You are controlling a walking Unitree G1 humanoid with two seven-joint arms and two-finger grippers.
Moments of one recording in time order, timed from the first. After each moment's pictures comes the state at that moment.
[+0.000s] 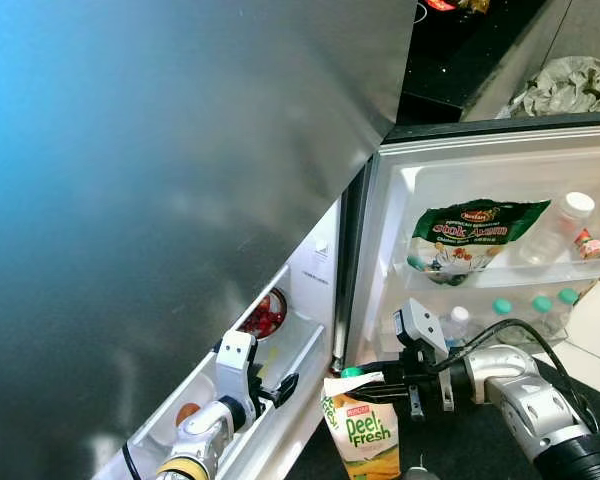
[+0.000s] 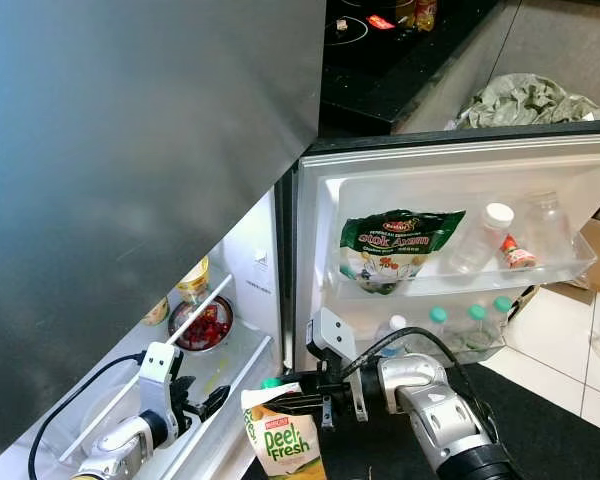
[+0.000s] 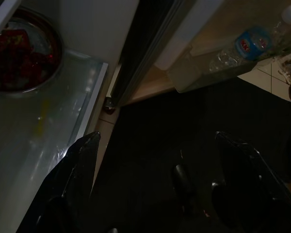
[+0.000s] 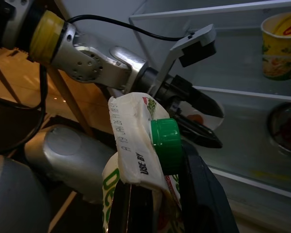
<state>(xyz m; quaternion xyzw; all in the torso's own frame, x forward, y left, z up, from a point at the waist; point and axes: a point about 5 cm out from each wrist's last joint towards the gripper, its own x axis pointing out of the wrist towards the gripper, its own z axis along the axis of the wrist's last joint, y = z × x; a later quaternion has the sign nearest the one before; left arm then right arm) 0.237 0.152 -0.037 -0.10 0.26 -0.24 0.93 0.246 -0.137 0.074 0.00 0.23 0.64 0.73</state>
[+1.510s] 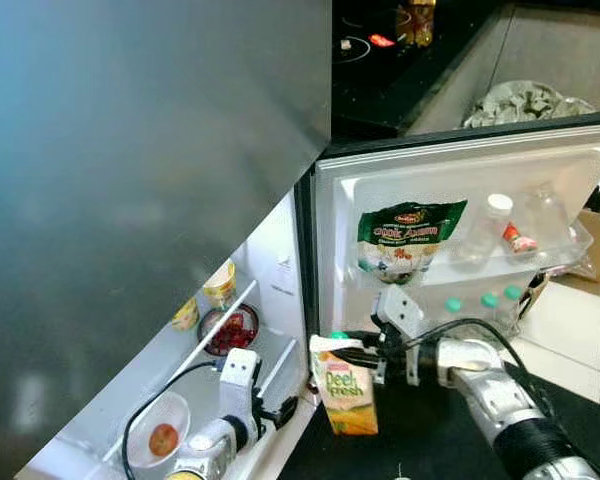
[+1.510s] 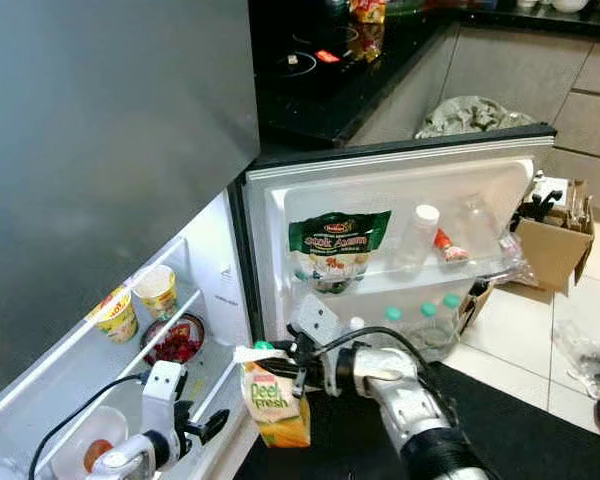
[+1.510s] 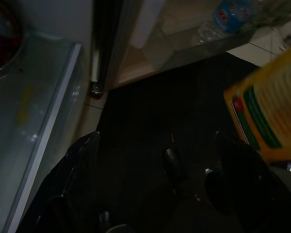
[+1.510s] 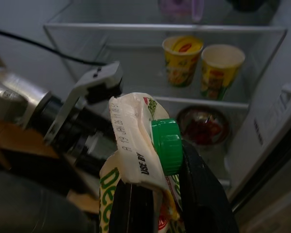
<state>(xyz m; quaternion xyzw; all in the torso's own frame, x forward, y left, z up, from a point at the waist) 0.219 0.151 -0.054 -0.09 0.32 -0.21 0.92 0.280 -0.110 0.055 -0.06 0.17 0.55 0.82</state>
